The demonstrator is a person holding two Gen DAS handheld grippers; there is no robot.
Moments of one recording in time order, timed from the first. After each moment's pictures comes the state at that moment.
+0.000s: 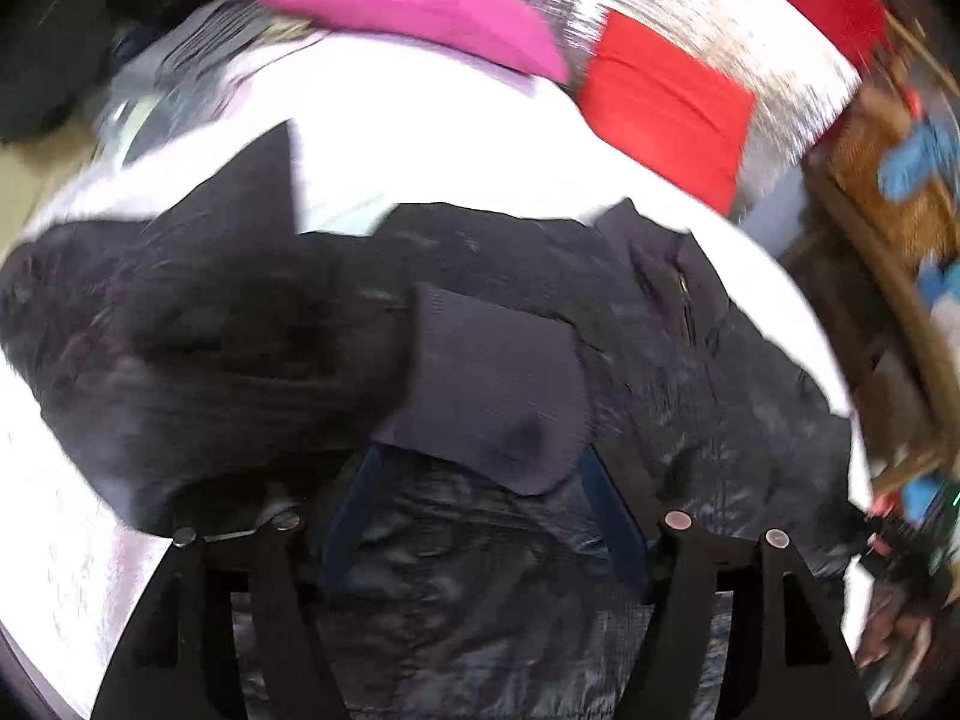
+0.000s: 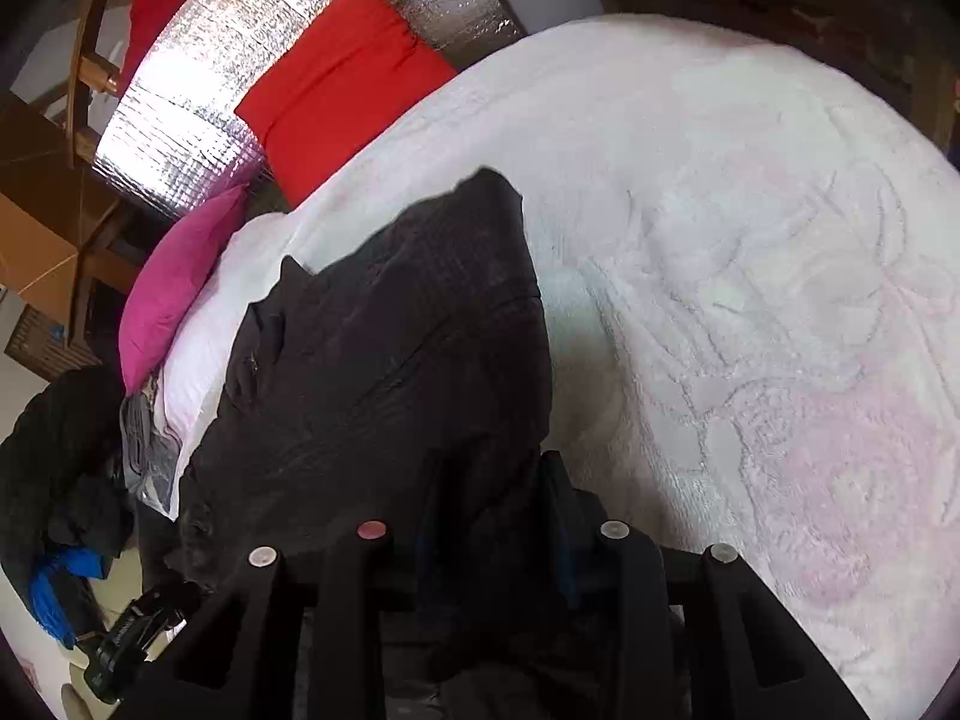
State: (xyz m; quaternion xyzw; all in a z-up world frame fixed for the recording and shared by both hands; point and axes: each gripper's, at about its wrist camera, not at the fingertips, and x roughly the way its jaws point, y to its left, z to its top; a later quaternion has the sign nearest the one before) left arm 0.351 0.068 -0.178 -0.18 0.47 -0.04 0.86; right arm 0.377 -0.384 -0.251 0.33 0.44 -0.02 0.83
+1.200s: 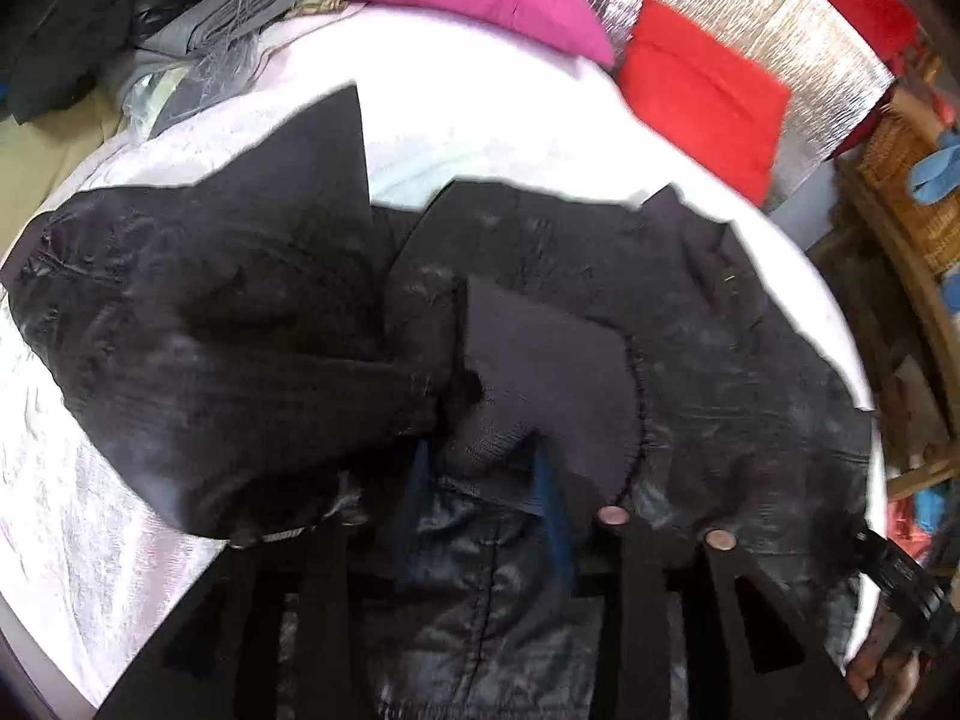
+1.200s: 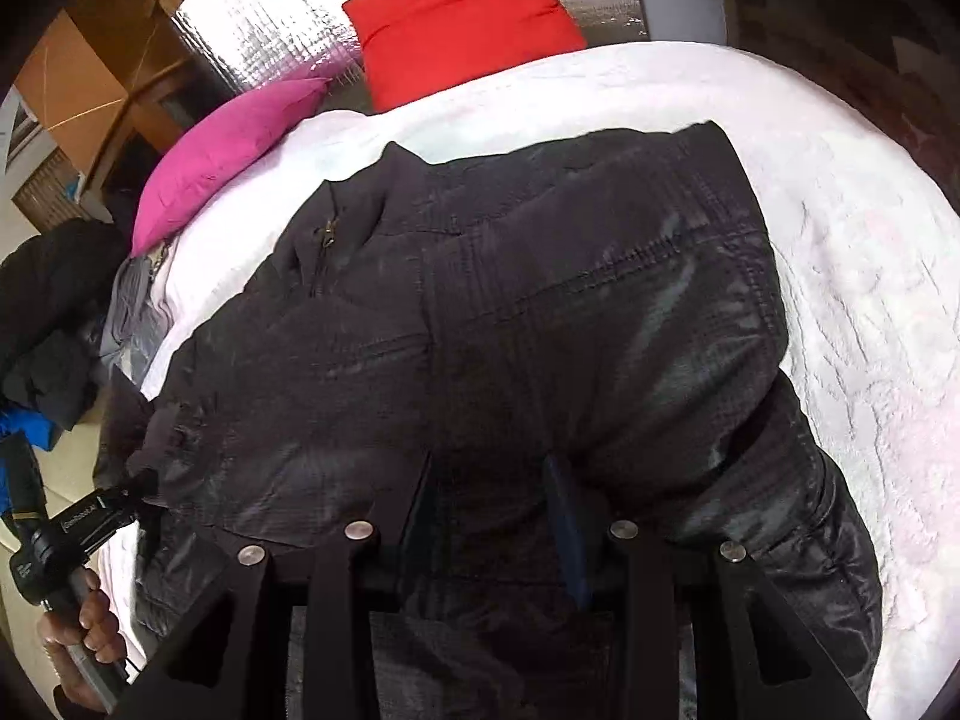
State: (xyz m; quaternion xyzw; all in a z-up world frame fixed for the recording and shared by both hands) left arm 0.363 0.081 -0.179 -0.17 0.49 -0.02 0.86; right arm 0.387 -0.279 -0.238 0.20 0.48 0.04 0.86
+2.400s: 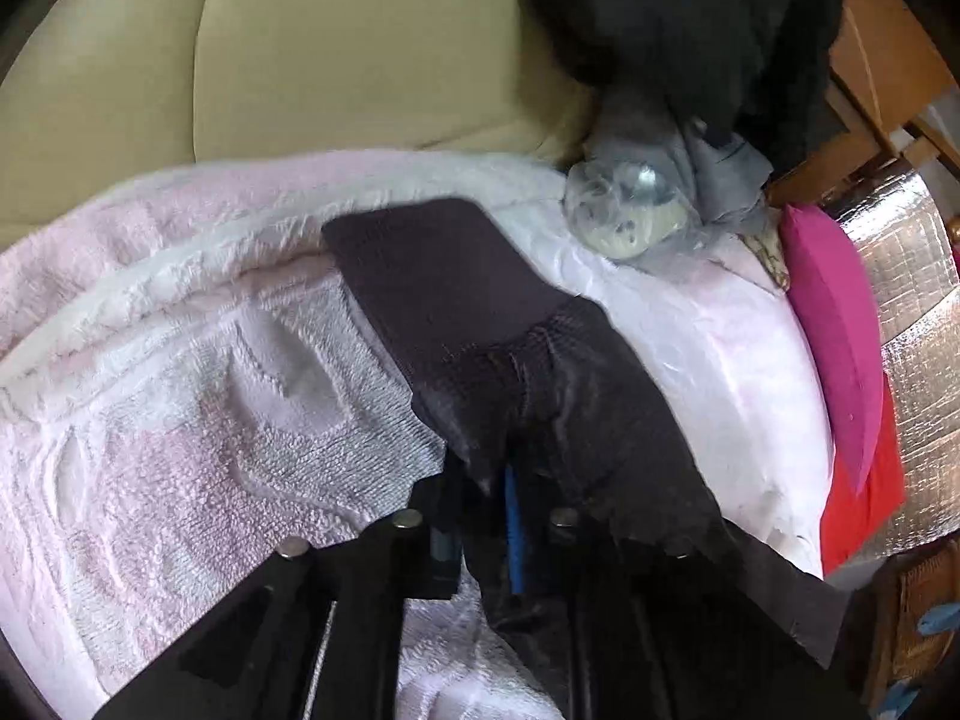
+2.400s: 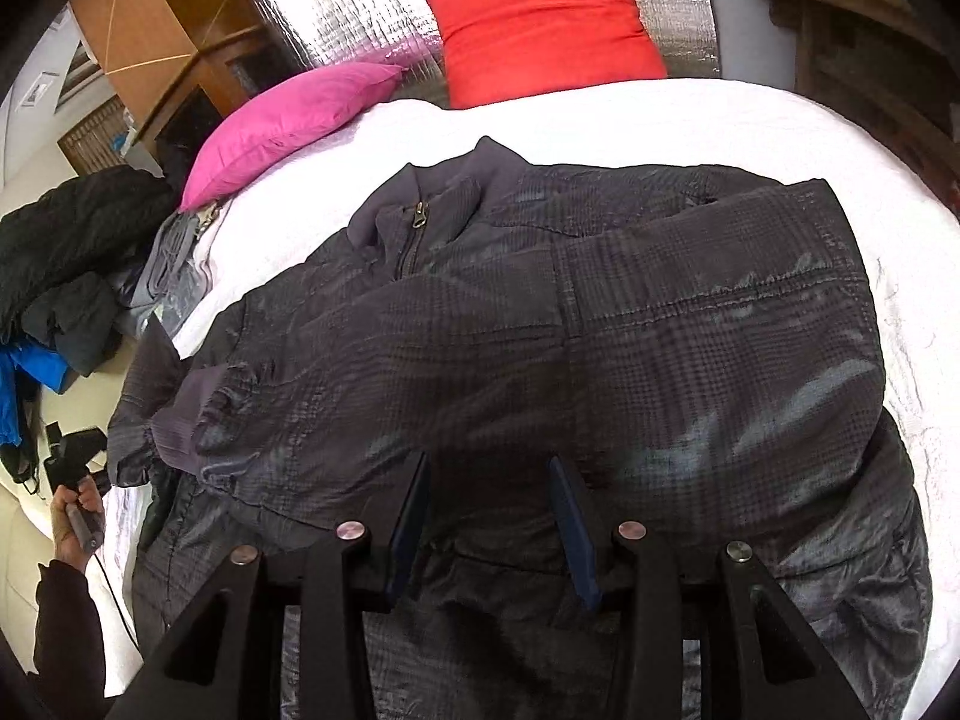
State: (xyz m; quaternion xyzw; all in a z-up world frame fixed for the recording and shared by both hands) left arm 0.380 0.402 -0.244 -0.42 0.35 0.21 0.81; right arm 0.386 -0.233 -0.235 0.15 0.45 0.09 0.88
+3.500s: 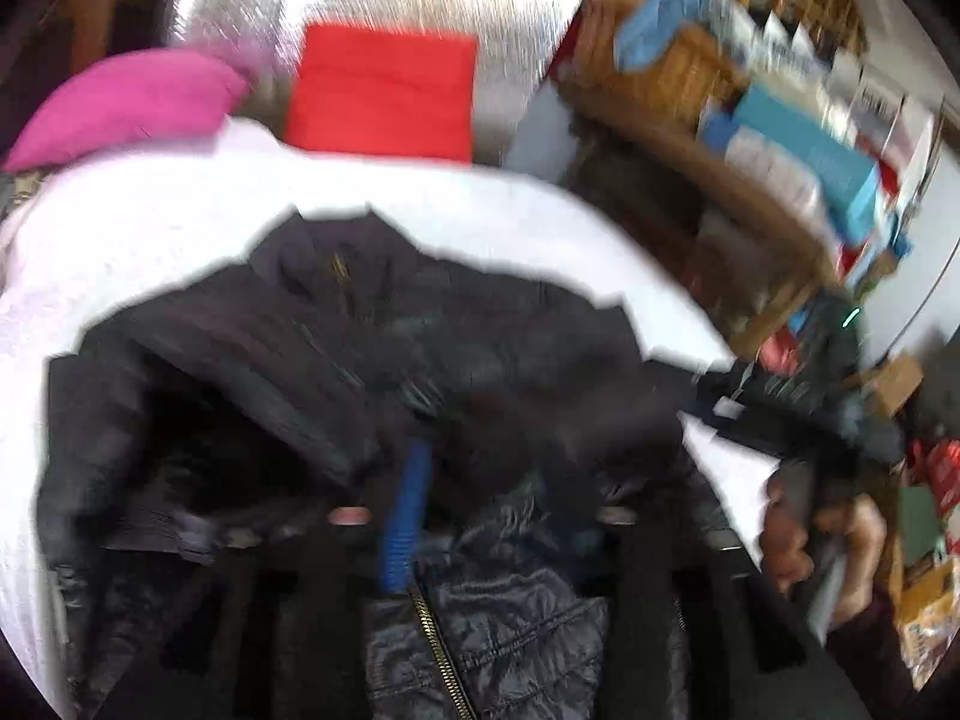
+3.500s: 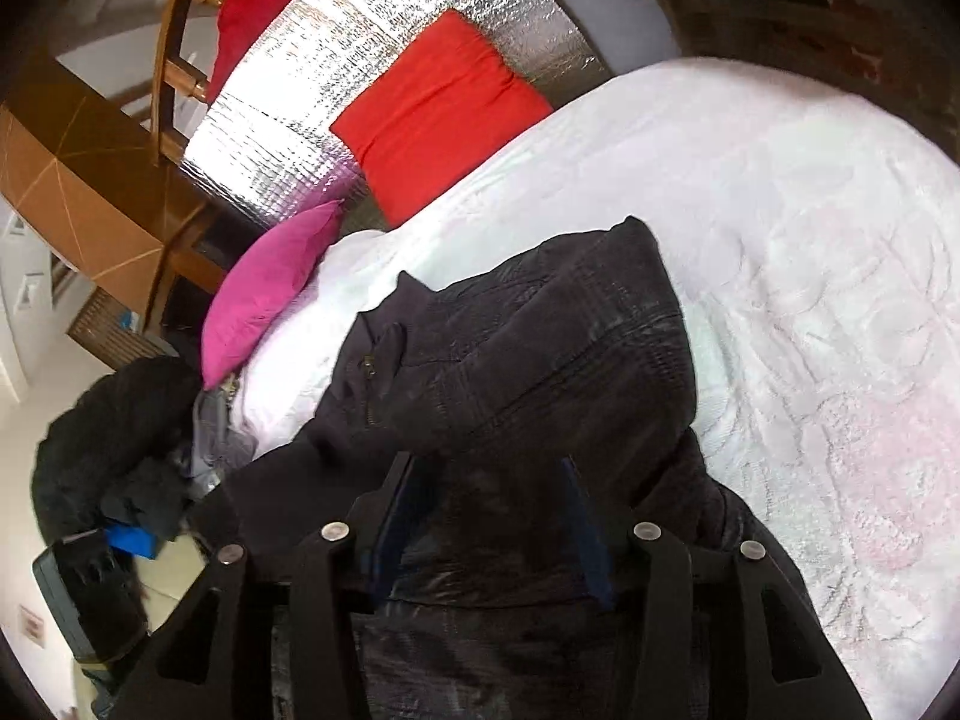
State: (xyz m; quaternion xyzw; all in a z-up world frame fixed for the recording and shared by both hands) left arm 0.348 -0.081 -0.124 -0.06 0.39 -0.27 0.88; right arm 0.366 -0.349 -0.210 0.34 0.38 0.07 0.86
